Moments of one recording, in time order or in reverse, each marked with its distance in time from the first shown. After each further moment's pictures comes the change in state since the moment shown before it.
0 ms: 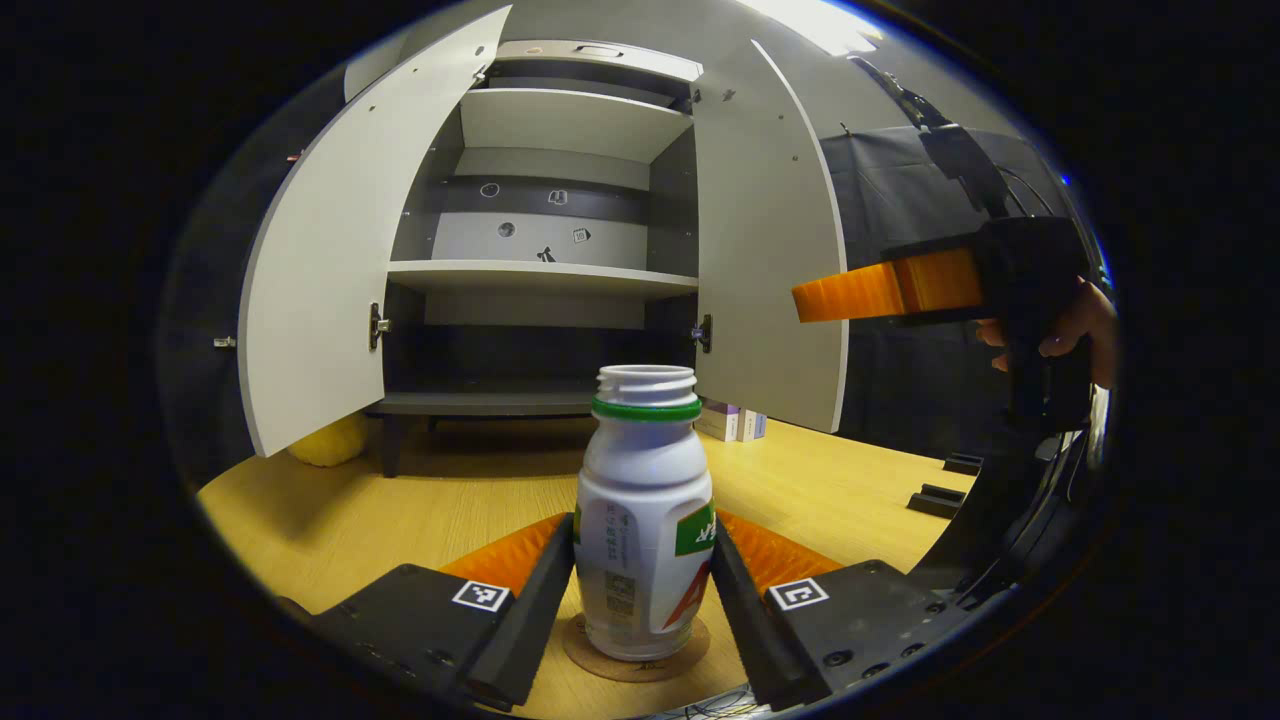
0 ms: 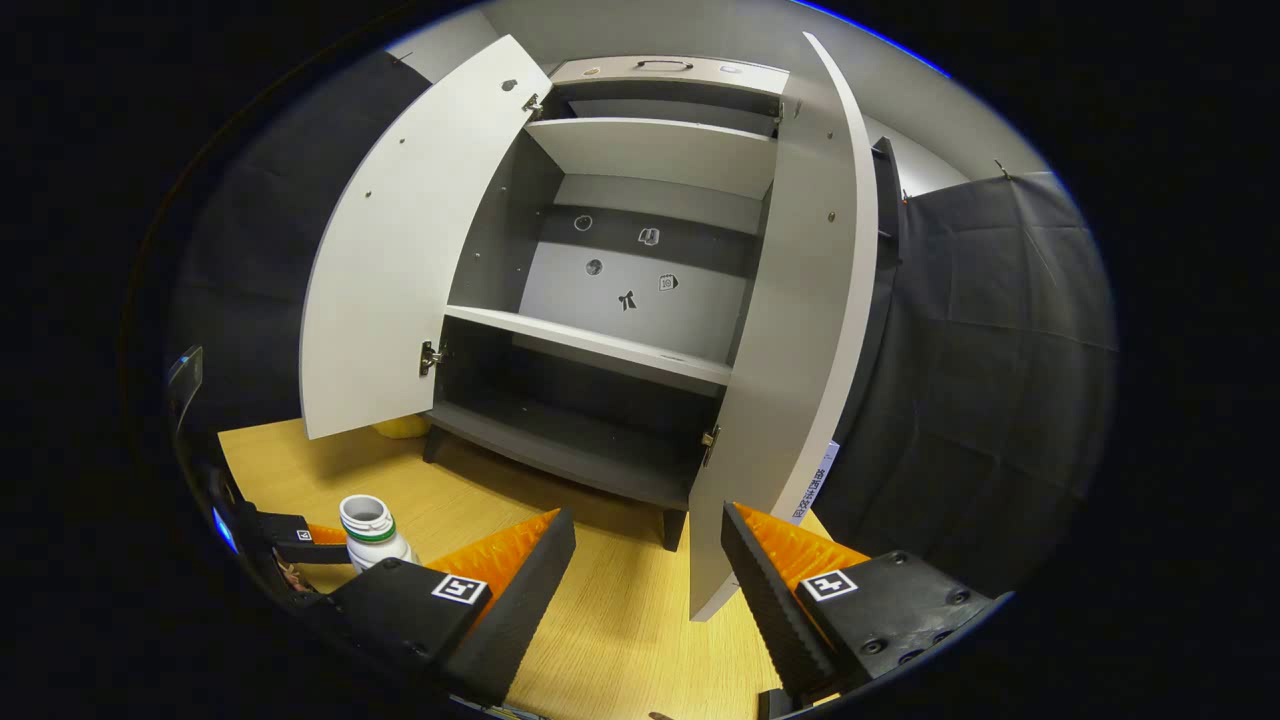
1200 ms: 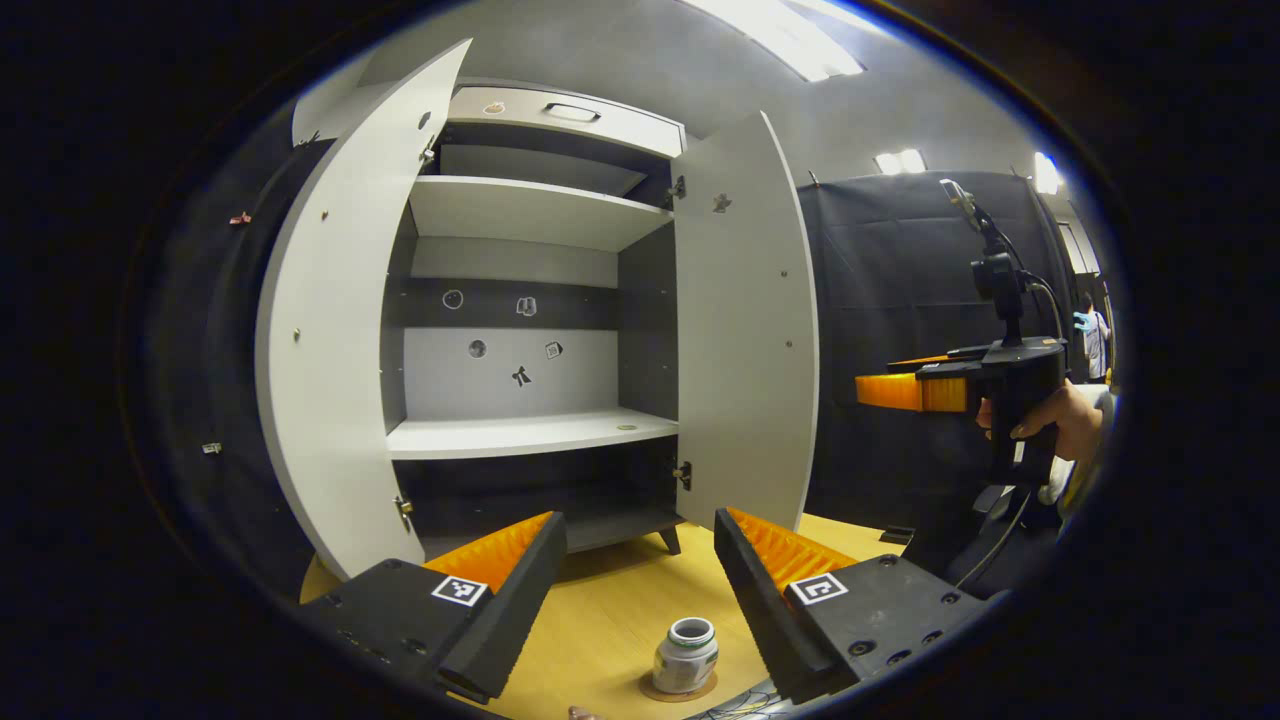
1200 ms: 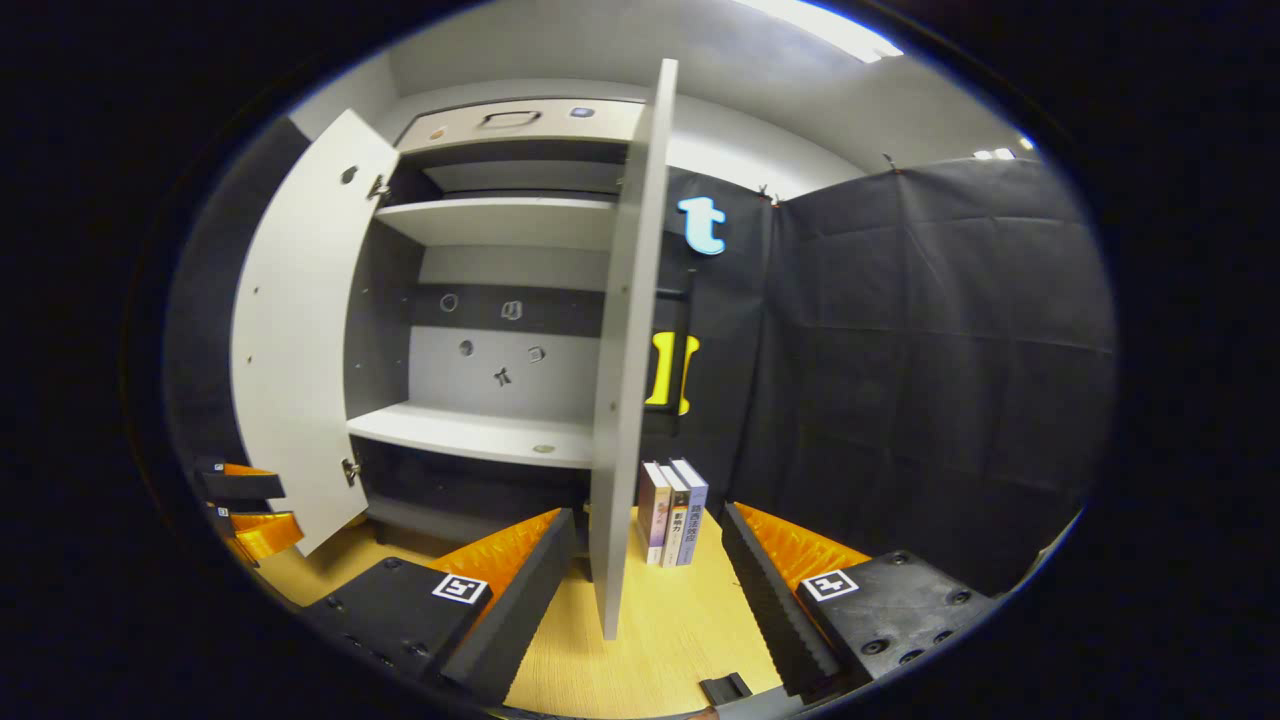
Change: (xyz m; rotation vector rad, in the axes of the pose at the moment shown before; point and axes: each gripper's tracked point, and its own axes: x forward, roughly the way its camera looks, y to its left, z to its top) left arm -0.067 0.061 0.256 0.027 -0.080 -0.141; right arm -0.071 -0.131 0.156 0.195 -0.054 -0.370
